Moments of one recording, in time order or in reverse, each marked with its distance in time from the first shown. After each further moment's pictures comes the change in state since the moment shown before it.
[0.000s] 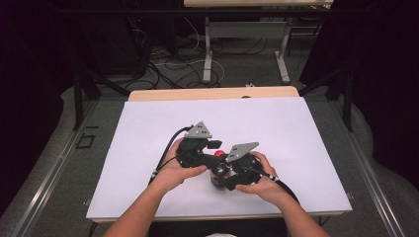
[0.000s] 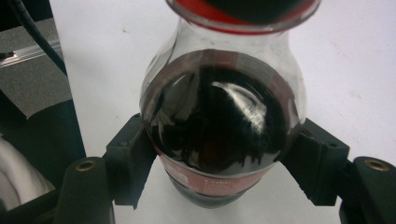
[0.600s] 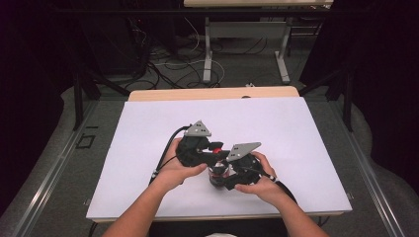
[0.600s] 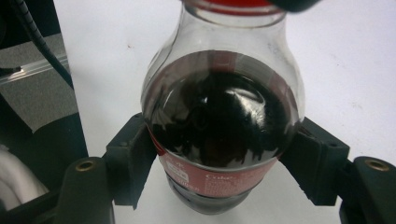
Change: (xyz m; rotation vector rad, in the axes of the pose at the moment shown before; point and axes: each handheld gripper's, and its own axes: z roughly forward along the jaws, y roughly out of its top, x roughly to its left) left arm -0.003 0.004 -0.005 -0.005 0.036 -0.046; right arm 0.001 0.000 0.000 -0.068 -0.015 0.016
